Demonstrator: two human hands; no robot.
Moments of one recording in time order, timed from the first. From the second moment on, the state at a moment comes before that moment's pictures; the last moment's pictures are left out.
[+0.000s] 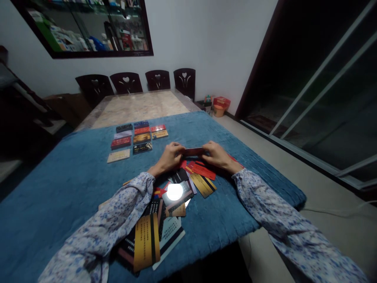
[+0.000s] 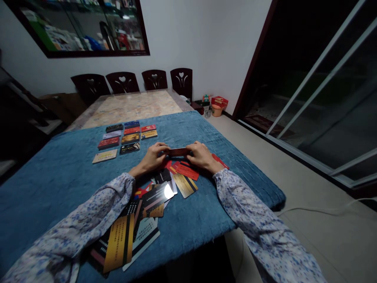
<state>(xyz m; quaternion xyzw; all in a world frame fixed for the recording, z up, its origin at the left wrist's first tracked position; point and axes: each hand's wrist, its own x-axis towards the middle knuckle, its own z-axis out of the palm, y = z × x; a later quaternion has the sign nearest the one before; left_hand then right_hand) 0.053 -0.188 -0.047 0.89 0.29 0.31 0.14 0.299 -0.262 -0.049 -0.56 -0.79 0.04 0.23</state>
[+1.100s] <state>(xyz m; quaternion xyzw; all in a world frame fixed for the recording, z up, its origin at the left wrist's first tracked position) 0.057 -0.199 -0.044 0.87 0.22 0.42 0.12 0.279 -0.266 -0.045 -0.48 -0.77 -0.23 0.34</state>
